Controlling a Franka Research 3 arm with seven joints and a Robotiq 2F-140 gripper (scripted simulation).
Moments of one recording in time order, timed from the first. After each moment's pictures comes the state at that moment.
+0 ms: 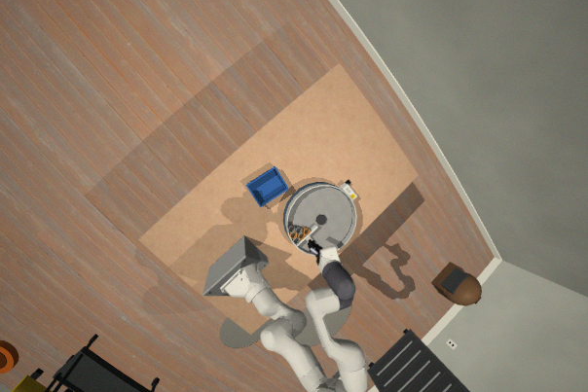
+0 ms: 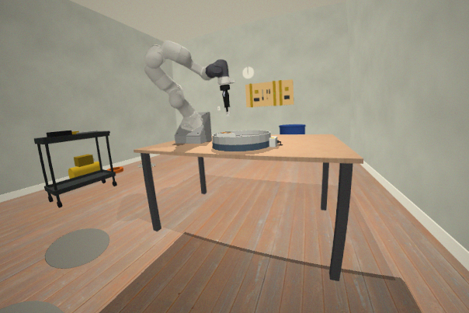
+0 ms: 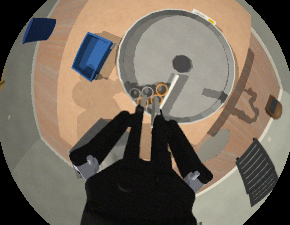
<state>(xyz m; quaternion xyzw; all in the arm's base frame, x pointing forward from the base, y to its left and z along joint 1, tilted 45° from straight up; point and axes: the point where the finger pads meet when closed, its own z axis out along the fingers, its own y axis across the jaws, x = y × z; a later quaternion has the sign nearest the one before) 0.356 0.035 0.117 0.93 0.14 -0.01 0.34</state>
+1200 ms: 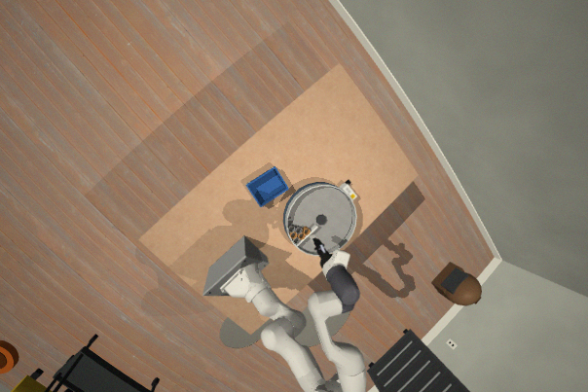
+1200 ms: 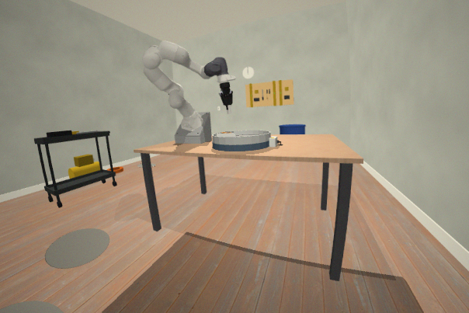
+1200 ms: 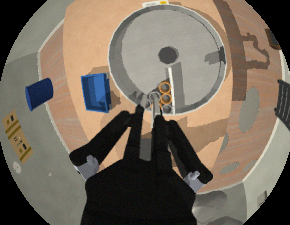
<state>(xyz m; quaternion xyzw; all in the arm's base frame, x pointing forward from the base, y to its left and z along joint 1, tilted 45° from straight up) 0.368 0.045 0.130 0.94 -0.12 0.10 0.30</state>
